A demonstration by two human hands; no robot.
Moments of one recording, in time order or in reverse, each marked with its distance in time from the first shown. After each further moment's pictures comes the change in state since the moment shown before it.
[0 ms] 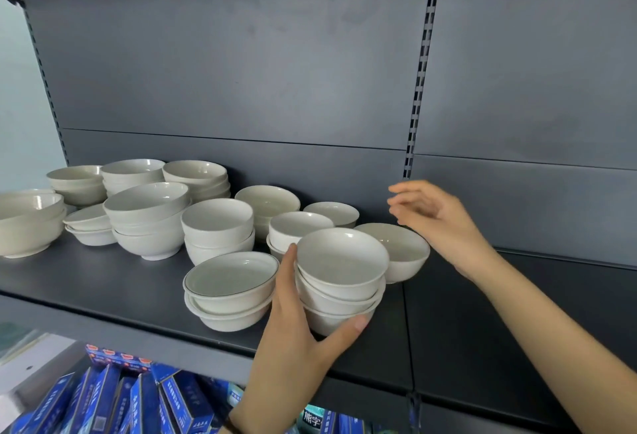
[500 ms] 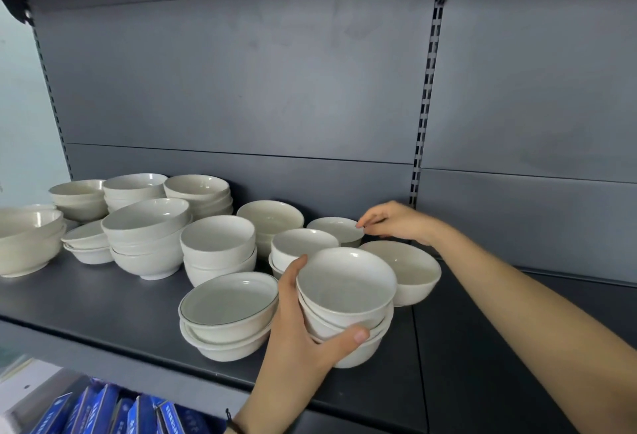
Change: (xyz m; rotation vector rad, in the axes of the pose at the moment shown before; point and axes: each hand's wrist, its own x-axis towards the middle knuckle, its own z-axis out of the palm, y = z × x) left_hand 0.031 -0.014 0.005 -0.211 -0.001 -0.010; right_hand 0.119 0.068 0.027 -0.360 -0.421 0.233
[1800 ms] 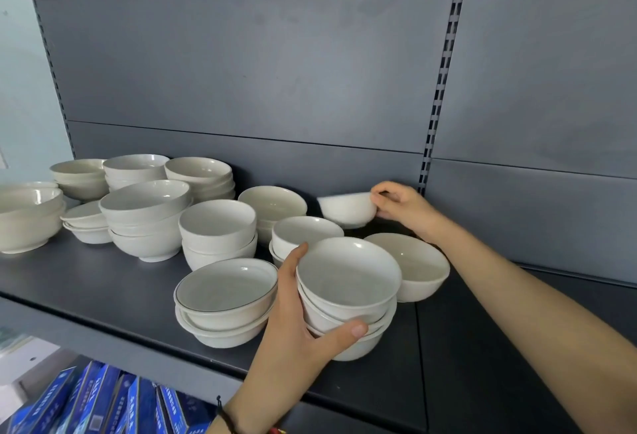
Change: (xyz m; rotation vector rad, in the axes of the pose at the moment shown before) left_hand 0.000 0.000 -0.003 0.028 -0.038 -0.016; right_hand 0.014 0.016 0.010 0.458 0.155 -0.176
